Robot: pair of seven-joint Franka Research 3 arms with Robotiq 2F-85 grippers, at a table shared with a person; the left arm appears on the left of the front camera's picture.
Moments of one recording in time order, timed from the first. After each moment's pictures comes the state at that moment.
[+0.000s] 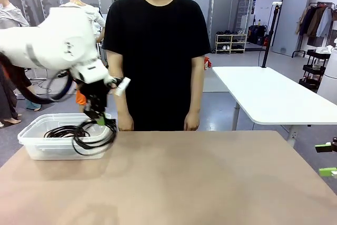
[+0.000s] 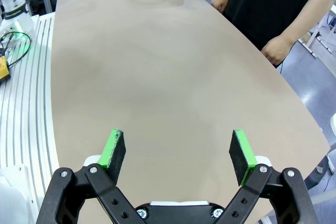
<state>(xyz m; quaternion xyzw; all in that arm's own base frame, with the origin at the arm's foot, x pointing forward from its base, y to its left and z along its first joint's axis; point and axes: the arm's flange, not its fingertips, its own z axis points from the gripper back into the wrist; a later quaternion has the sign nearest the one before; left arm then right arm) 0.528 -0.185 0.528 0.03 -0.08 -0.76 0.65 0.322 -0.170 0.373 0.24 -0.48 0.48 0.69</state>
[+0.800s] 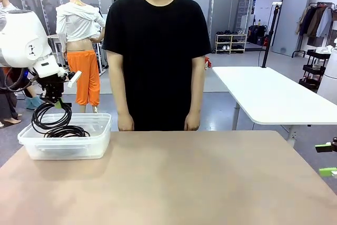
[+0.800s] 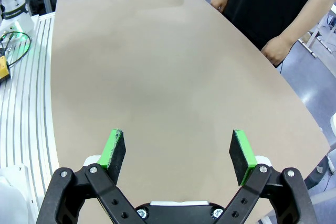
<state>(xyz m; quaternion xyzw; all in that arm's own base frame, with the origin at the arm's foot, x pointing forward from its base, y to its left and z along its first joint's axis) 0.646 -0.016 0.506 0.12 -0.09 -0.73 0.67 0.322 -0.170 0.373 0.24 -0.48 0.48 0.69</state>
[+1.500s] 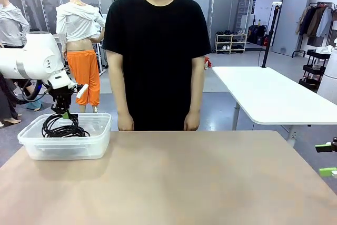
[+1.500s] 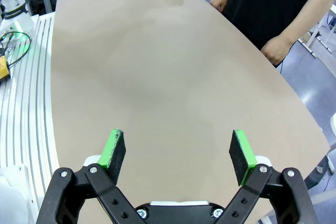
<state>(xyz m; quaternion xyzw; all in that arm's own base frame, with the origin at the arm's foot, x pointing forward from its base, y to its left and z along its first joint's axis) 0.707 -0.012 0.437 0.07 -0.05 -0.73 0.68 0.322 -0.170 0.373 0.24 -0.48 0.48 0.69</state>
